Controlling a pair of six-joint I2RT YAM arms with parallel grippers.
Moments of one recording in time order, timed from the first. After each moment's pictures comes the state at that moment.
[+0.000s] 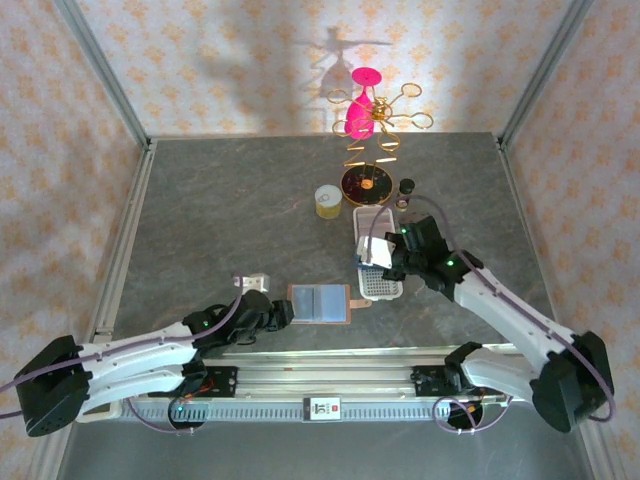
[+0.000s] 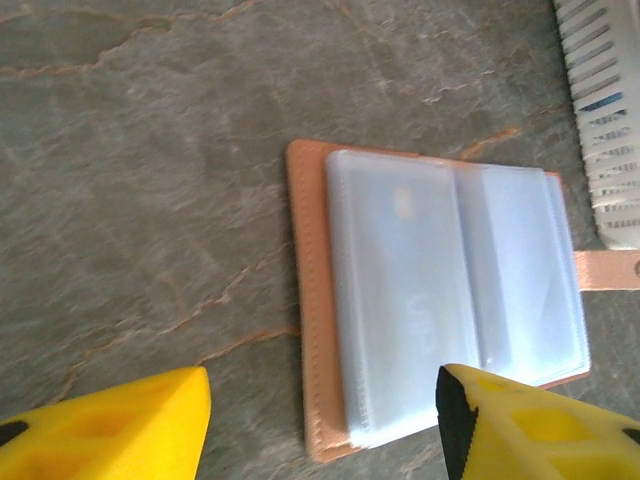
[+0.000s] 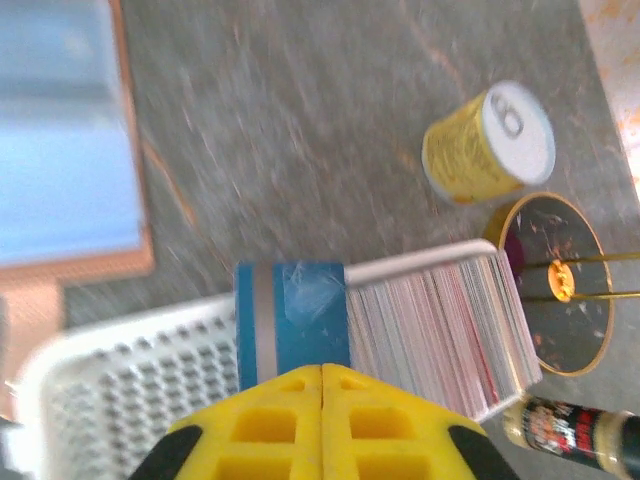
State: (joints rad) left arm -0.92 0.91 0.26 -0.14 -0.21 -0.96; right arm 0.54 1.06 0.75 -0.44 -0.24 -0.86
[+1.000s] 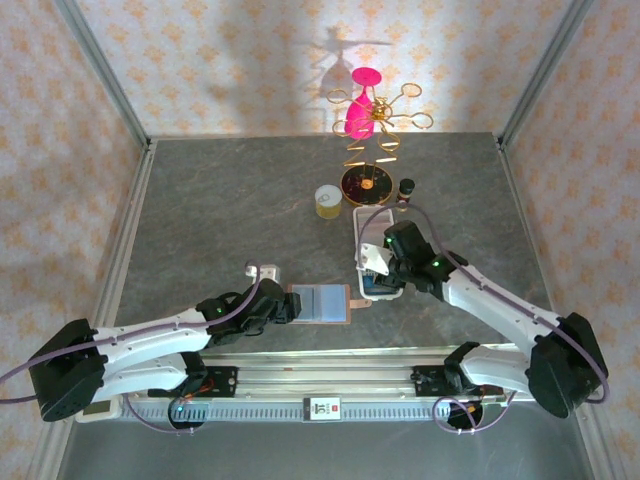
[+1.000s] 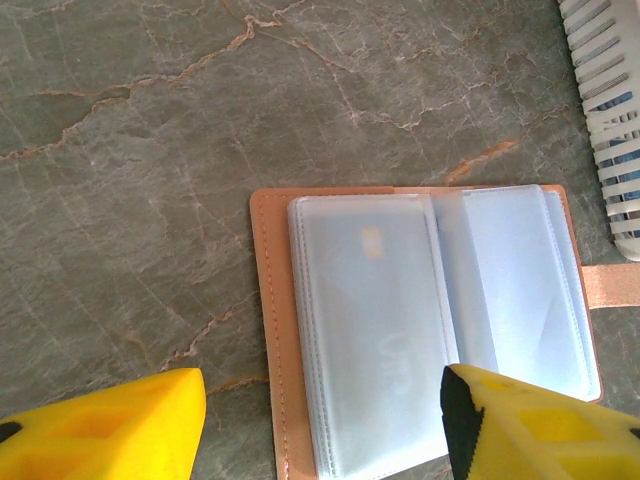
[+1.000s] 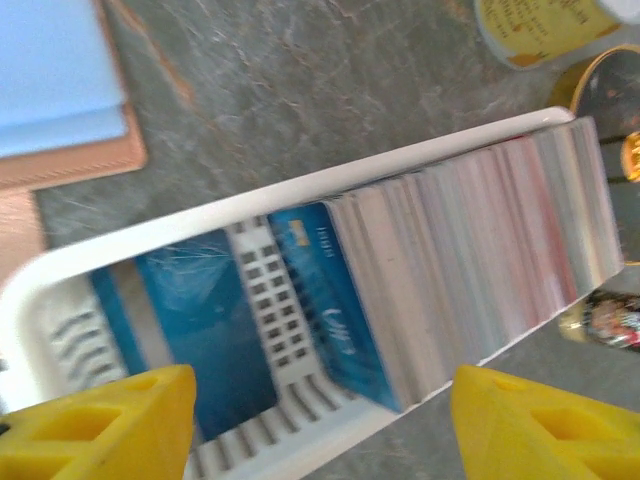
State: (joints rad) left arm -0.92 1.05 0.39 -0.21 -0.24 -0.89; right arm 0.60 1.18 0.73 -0.47 0.05 -0.85
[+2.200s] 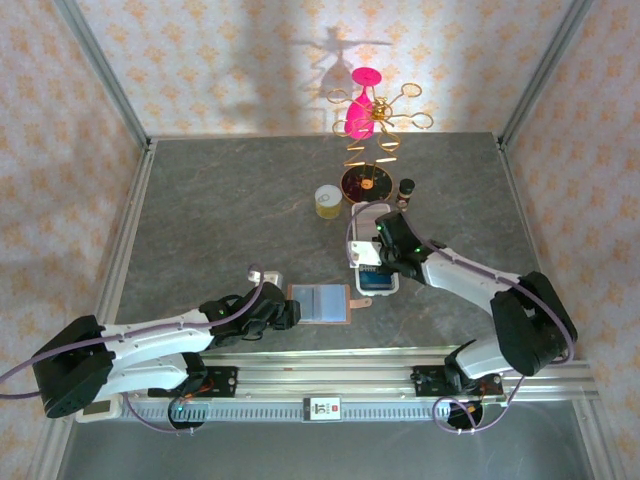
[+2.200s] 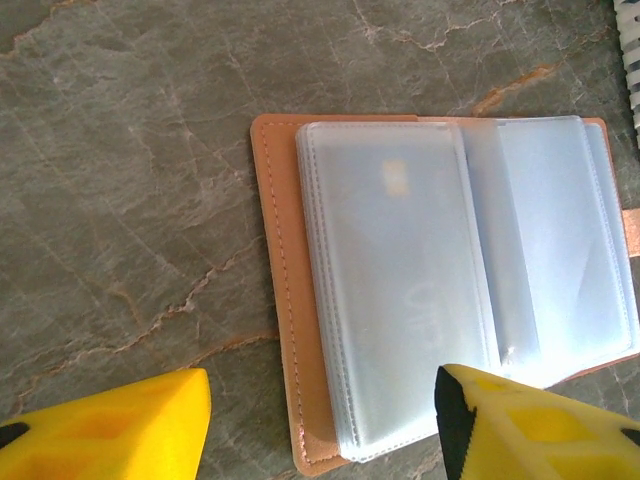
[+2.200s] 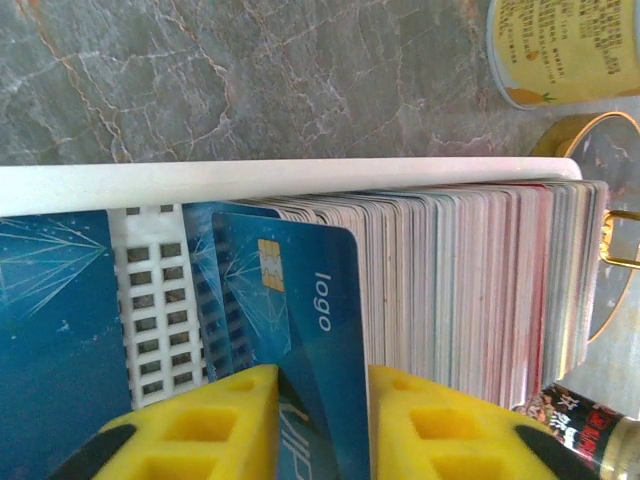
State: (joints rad) left arm -0.92 1.08 0.36 -0.19 -0.17 -0.89; right arm 0.54 1.41 0.75 -0.25 0.07 -1.14
